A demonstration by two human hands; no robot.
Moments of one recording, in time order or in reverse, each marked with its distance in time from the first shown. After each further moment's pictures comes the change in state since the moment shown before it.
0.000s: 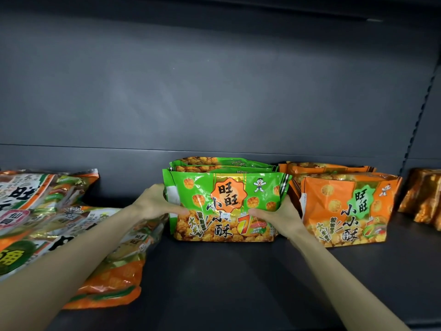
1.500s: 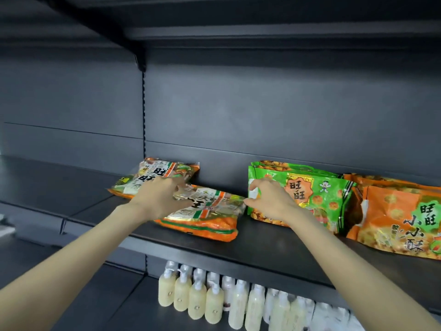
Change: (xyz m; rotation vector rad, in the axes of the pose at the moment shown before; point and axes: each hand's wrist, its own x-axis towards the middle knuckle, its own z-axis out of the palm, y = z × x) left_hand -0.248 -0.010 -0.107 0.644 0.348 -0.052; right_hand -0.147 -0.154 0.078 -0.603 -0.285 -0.596
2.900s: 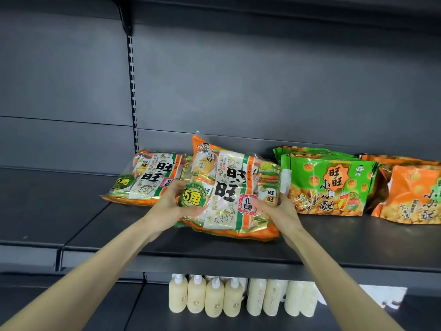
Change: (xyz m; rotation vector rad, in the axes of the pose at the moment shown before) left_hand 0.060 -0.144 0.080 -1.207 -0.252 0.014; right_hand 0.037 -0.067 0.129 1.032 0.300 0.421
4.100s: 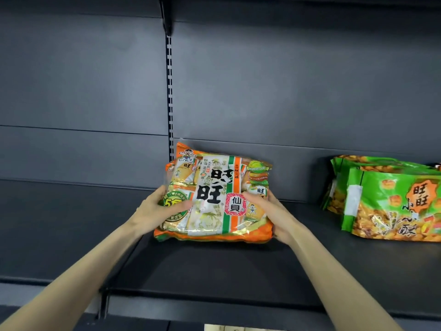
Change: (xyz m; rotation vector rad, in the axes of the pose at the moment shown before) left_hand 0.054 -0.053 -0.157 0.063 0.054 -0.075; right_hand 0.073 -0.008 0.146 0.218 -0.329 0.222
